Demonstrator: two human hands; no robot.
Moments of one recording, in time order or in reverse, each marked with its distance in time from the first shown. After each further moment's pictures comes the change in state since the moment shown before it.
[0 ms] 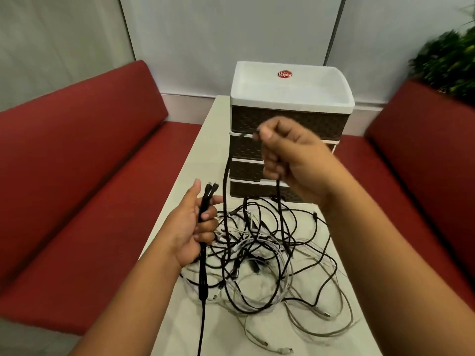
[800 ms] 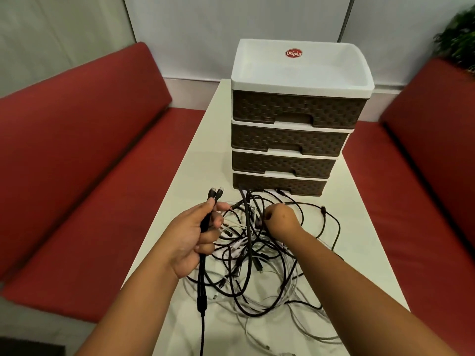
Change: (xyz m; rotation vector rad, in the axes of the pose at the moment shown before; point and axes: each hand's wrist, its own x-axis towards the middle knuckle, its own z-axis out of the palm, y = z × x) left_hand 0.009 -0.021 -0.009 0.092 -0.009 -0.044; right_hand 0.014 0.203 -0.051 -1.096 0.106 0.668
